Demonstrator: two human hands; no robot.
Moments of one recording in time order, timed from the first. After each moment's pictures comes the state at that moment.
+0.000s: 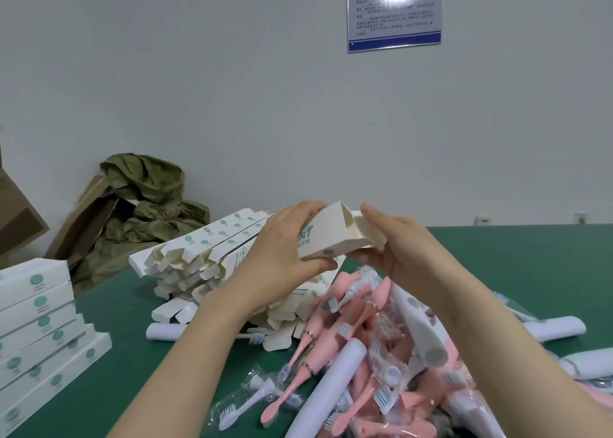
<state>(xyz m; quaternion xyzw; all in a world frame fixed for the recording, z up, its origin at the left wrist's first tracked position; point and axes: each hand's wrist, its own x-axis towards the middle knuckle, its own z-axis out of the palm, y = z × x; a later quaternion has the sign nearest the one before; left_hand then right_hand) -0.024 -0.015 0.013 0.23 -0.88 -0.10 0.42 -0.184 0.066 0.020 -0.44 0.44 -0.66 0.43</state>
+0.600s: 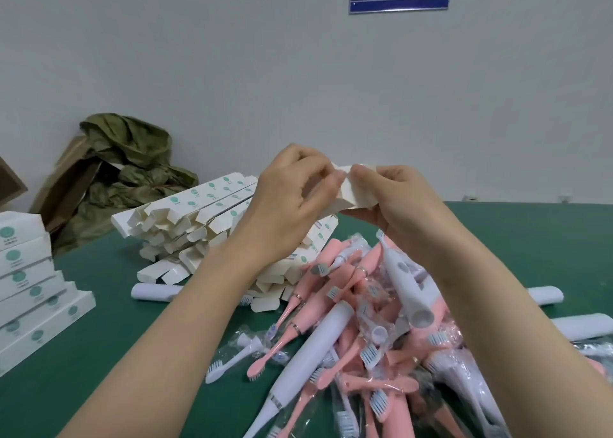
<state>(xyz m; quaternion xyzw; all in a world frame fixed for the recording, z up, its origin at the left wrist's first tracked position) -0.037 0.007 0.023 0.17 -0.84 -0.10 0.50 -0.176 0.069 0.027 -0.50 0.48 -0.64 0.32</state>
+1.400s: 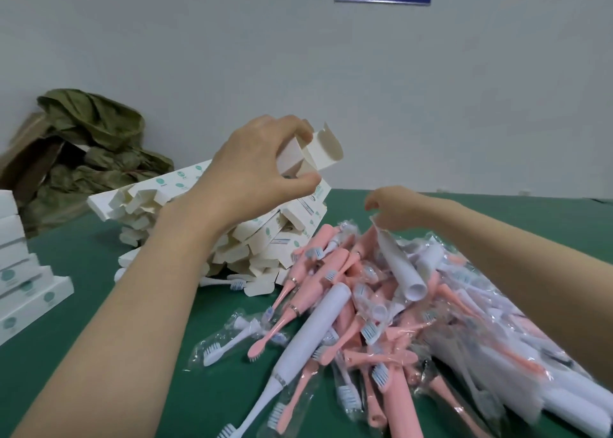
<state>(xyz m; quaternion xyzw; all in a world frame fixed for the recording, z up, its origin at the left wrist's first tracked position) -0.005 -0.008 0.039 0.26 -0.87 -0.04 0.41 -0.237 0.026 0.004 -0.54 0.83 -0.13 0.04</state>
